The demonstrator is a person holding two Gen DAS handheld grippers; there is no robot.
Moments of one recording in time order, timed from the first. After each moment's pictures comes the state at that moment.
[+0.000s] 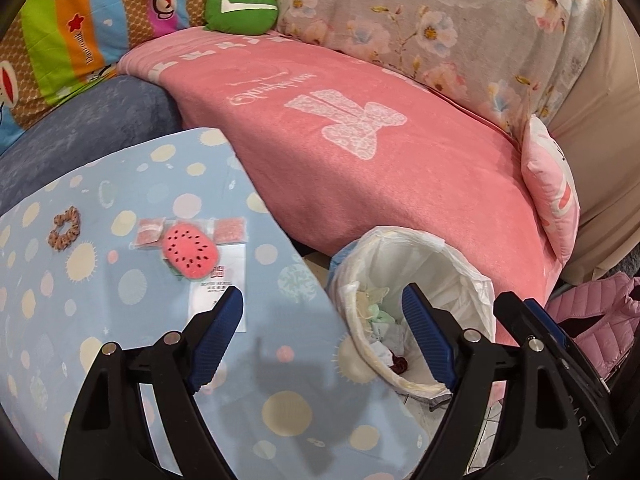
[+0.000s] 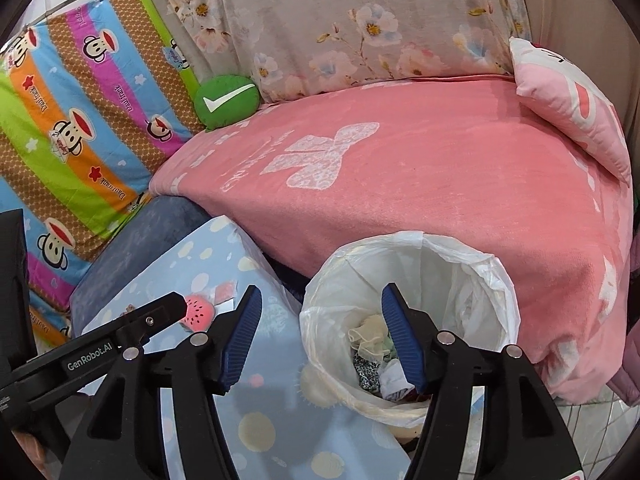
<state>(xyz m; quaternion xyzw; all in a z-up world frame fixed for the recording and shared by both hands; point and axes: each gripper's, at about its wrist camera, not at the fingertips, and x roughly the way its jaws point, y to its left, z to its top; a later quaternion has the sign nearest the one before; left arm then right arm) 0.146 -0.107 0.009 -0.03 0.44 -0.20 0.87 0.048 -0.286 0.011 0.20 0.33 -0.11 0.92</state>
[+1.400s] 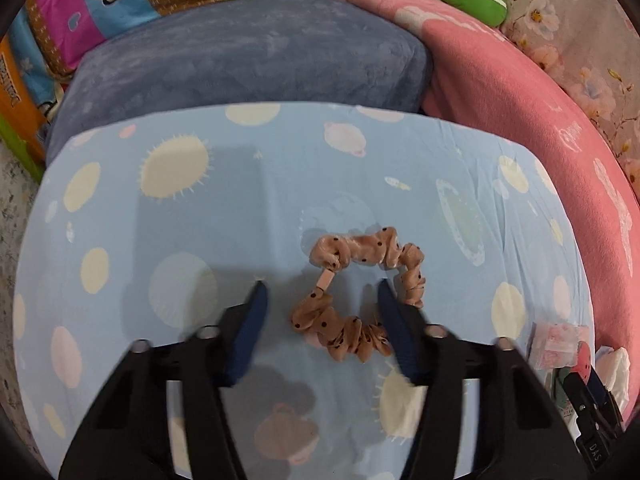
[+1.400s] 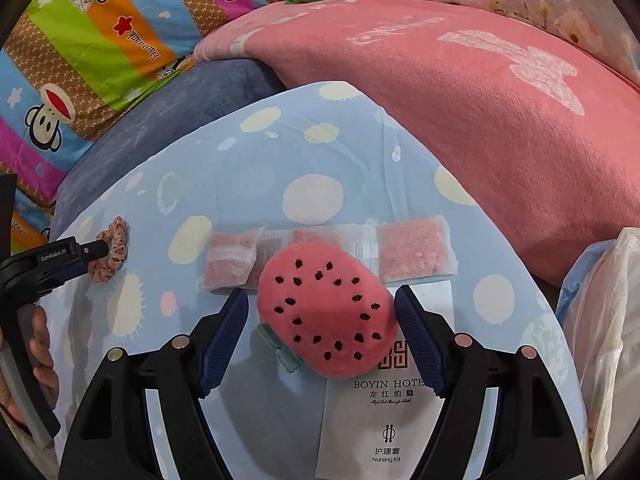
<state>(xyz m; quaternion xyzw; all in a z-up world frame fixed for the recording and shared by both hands) 0.350 0.208 -0.134 -0.10 0.52 0.03 0.85 0.270 -0.082 -0.131 0.11 0.47 -0.01 0.88</state>
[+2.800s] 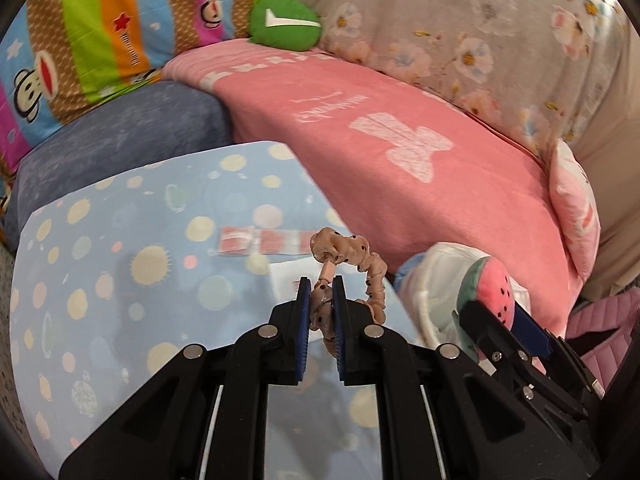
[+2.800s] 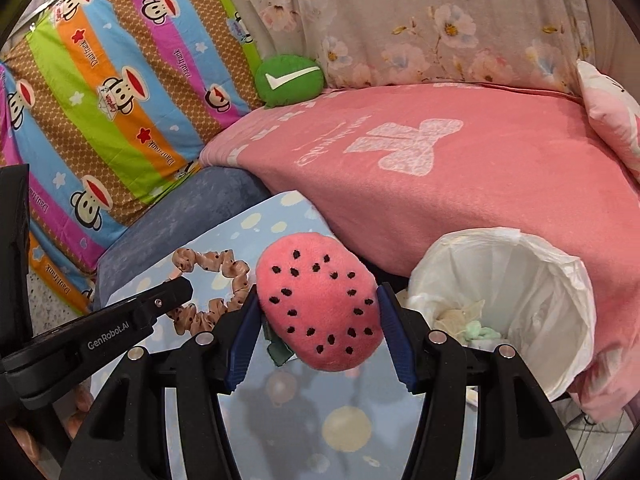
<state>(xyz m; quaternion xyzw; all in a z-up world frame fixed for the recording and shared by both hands) 0.147 -0.033 0.023 -0.03 0.42 -0.16 0.89 0.076 -0.190 0.014 0.17 0.33 -0.04 0.93</state>
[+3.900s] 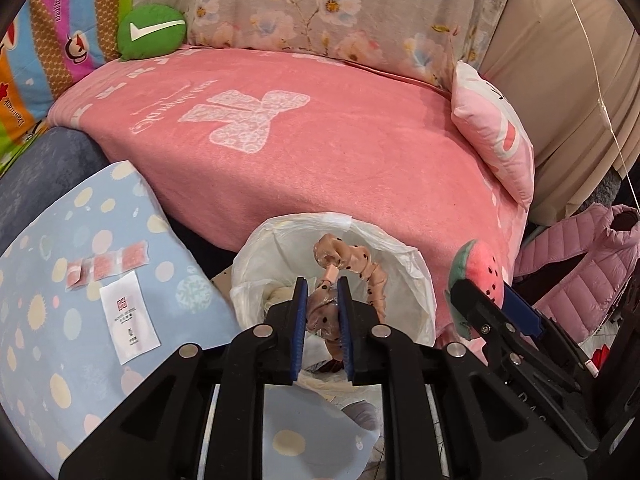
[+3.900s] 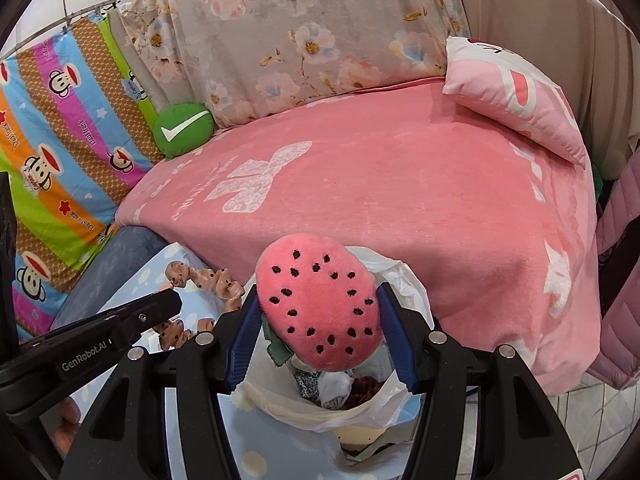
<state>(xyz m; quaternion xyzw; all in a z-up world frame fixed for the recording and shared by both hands) 0.106 -0.225 0.017 0.05 0.43 -0.31 0.85 -0.003 -0.359 0.004 0.22 0.30 -0.18 0.91</state>
